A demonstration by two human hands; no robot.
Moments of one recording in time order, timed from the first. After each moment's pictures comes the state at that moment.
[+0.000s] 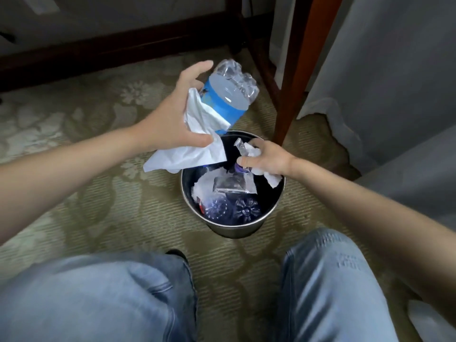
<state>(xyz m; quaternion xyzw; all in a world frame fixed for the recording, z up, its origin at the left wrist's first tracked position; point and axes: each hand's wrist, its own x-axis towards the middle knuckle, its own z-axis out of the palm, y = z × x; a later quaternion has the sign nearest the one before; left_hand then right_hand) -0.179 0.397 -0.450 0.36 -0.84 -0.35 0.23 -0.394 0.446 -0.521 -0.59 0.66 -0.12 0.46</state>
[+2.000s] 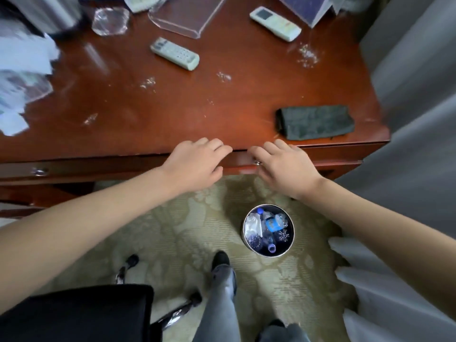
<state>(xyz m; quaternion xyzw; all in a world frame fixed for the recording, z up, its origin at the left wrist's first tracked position) -0.053 0.362 -0.008 0.48 -0.87 -0.02 -0.07 -0.268 0.359 -0.045 -0.89 0.45 -0.10 -0.01</state>
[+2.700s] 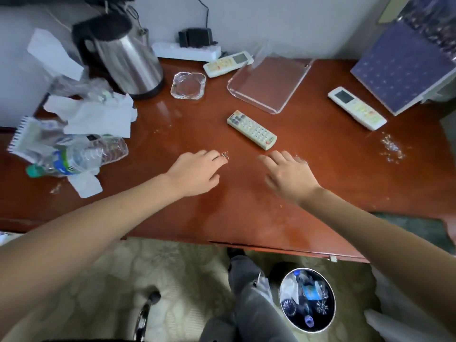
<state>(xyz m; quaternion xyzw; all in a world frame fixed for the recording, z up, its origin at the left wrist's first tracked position) 0.141 0.192 0.019 0.54 -0.83 -0.04 -0.09 -0.094 0.166 -0.017 -0.90 0.44 -0.04 0.02</state>
